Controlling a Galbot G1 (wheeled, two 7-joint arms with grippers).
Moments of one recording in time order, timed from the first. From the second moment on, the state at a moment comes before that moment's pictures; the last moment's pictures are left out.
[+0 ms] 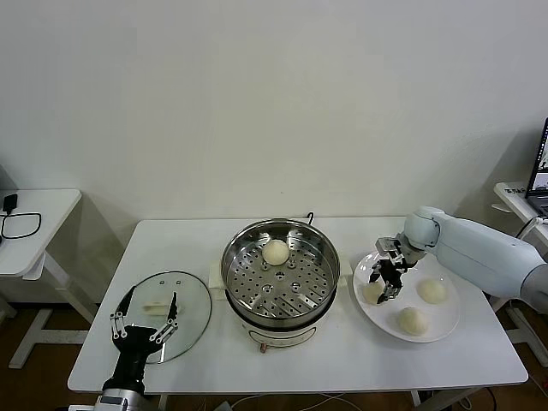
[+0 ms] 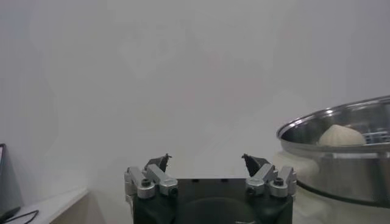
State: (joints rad) left arm 1.73 -1.33 -0.58 -2.11 0.07 -0.17 -0.11; right arm 0.24 0.83 -1.19 1.01 0.21 -0.04 -1.13
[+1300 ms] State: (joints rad) left arm 1.67 -1.32 -0.54 -2.09 0.07 -0.18 -0.12; right arm 0.78 1.35 -1.58 1.22 0.74 -0.30 -1.08
